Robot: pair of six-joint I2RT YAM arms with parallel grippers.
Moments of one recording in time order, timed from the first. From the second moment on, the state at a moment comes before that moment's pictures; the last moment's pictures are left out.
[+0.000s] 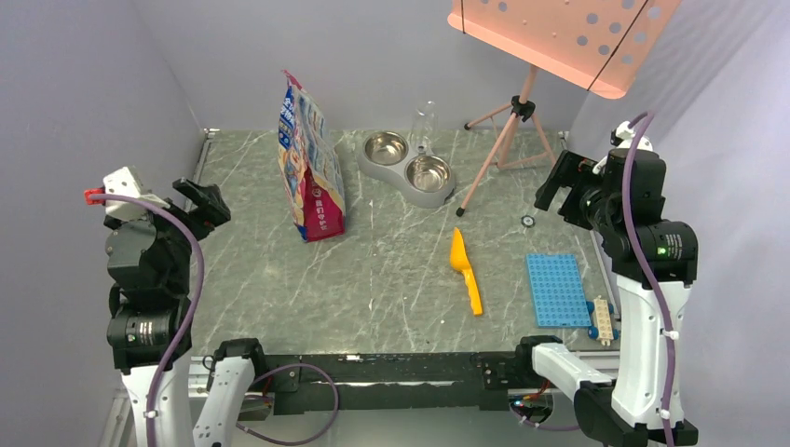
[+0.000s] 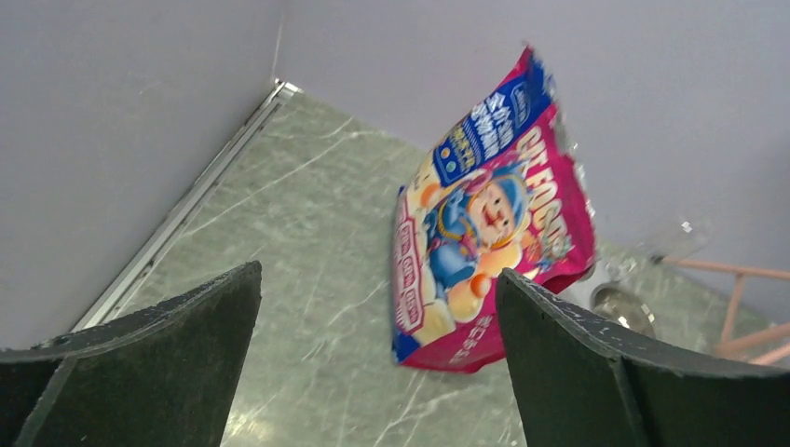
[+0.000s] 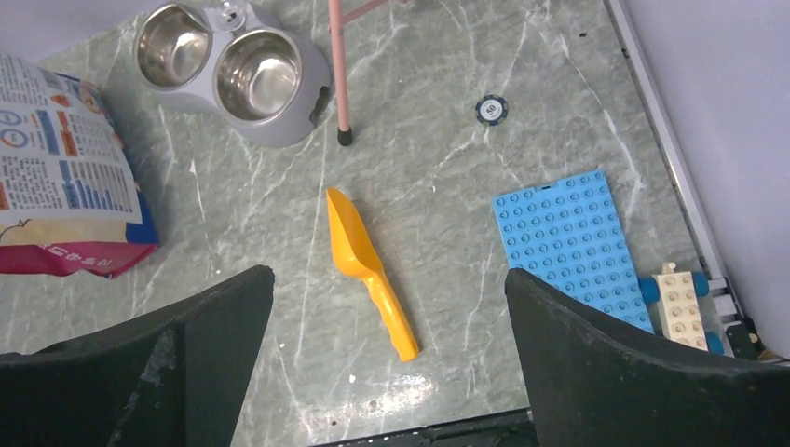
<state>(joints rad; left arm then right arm) 0.10 0.60 1.20 -0.63 -0.17 -0.38 0.04 1.03 1.71 -1.27 0.12 0.37</state>
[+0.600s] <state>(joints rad) 0.10 1.04 1.45 -0.81 0.10 -0.70 0.04 1.03 1.54 -1.12 -0.30 0.34</state>
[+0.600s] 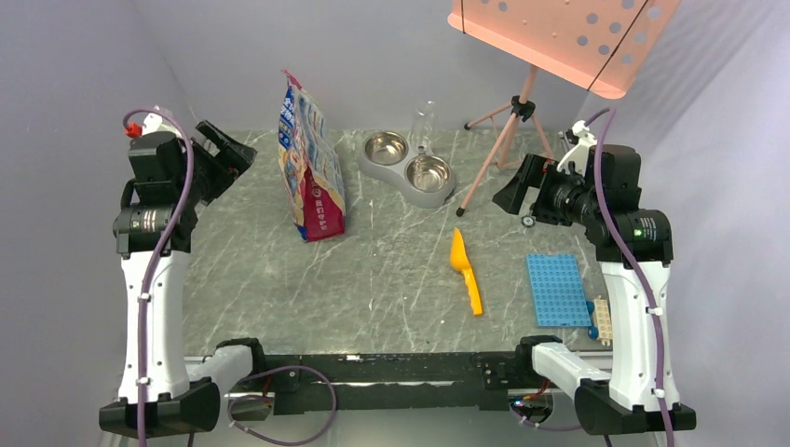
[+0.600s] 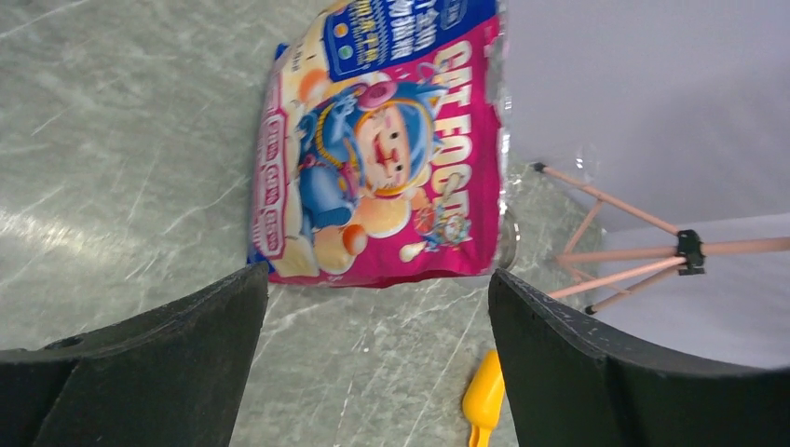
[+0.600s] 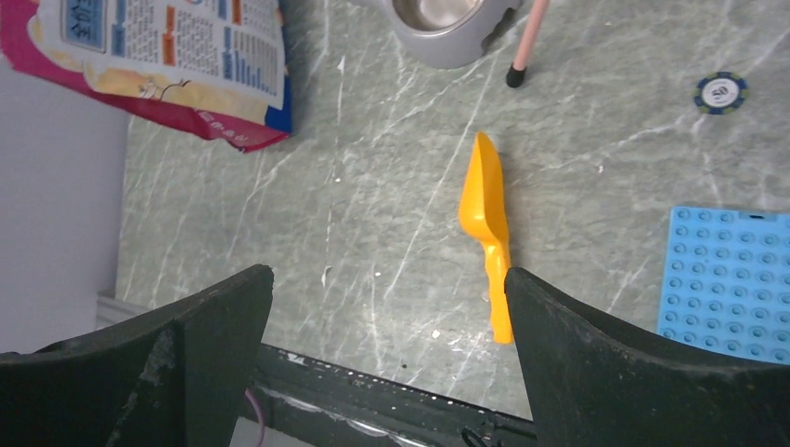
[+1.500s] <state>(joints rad) -0.41 1.57 1.78 -0.94 -0.35 -0.57 0.15 1.04 1.54 -1.11 -0.29 0.32</state>
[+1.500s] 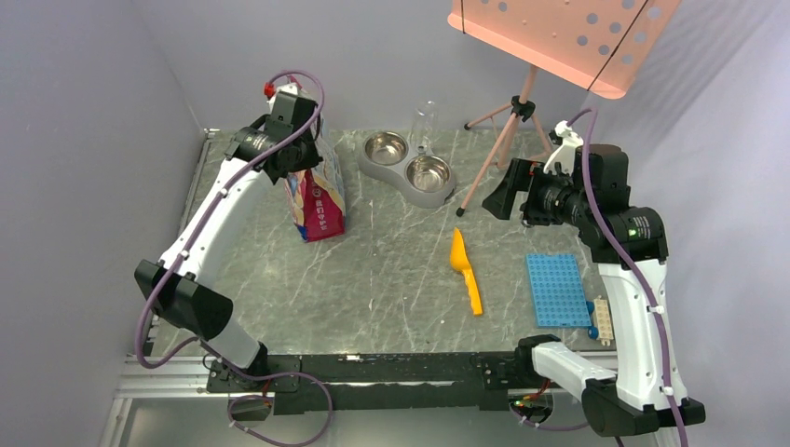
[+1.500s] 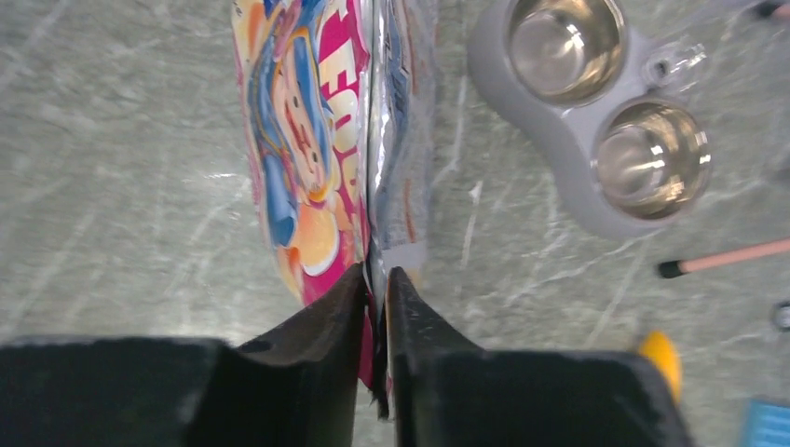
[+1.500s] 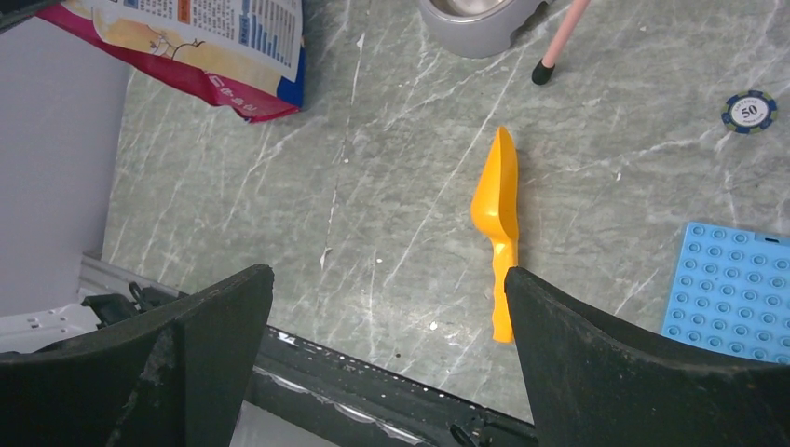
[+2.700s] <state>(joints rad) -1.00 1.15 1.52 -1.27 -0.26 -0.98 0.65 1.39 1.50 -0.86 -0.26 0.55</state>
